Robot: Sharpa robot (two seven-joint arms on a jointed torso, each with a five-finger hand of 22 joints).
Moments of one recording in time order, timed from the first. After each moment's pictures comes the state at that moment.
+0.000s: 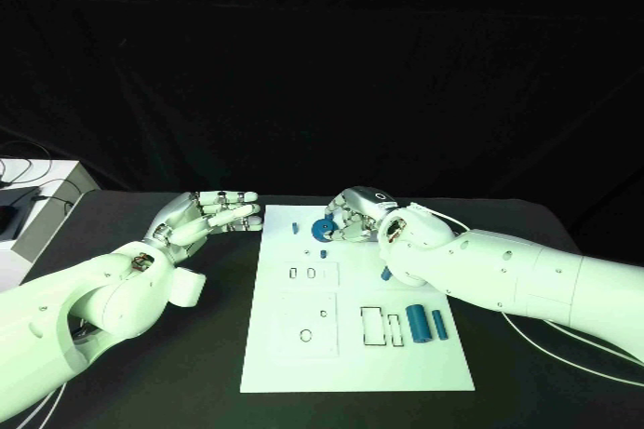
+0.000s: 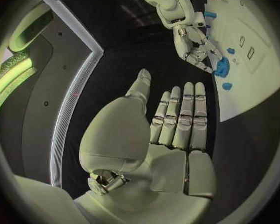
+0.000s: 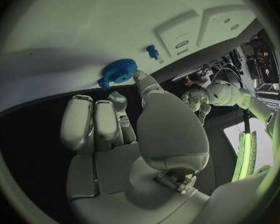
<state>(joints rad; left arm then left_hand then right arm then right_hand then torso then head) 1.03 -0.94 0.23 1.57 -0.29 -0.17 0.37 1.36 -0.03 -0.03 -0.05 0.05 0.94 0.17 0.07 0.06 1.08 0.15 0.07 0.06 1.11 0.13 0.07 0.08 0.11 0.93 0.17 0.25 0.07 1.26 -0.55 -0.07 1.21 -1.49 -0.48 -0.14 1.23 -0.15 0.08 0.07 0.42 0.95 0.16 0.07 0.07 1.20 0.05 0.98 1.19 1.44 -0.03 1.25 1.07 0.08 1.46 -0.04 1.16 1.31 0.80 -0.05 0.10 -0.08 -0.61</state>
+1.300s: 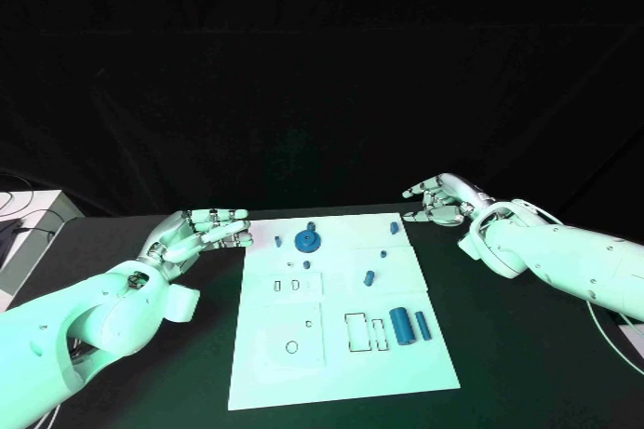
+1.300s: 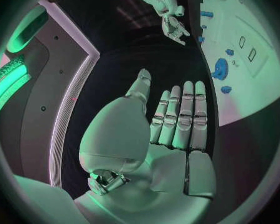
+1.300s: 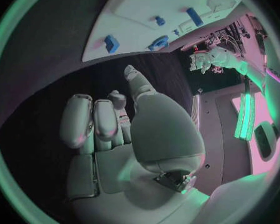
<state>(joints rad) 1.00 -0.92 0.23 1.51 -0.29 -0.18 0.38 1.36 -0.03 -0.03 -0.05 0.05 0.96 0.17 0.07 0.06 1.10 0.14 0.07 0.06 1.15 0.12 0.07 0.08 0.11 0.96 0.16 0.25 0.07 1.26 -0.84 -0.07 1.09 -1.03 -0.48 0.33 1.34 -0.10 0.03 -0.08 0.28 0.98 0.16 0.07 0.07 1.19 0.04 0.95 1.15 1.44 -0.03 1.22 1.06 0.08 1.46 -0.04 1.13 1.31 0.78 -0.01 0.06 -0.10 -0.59</state>
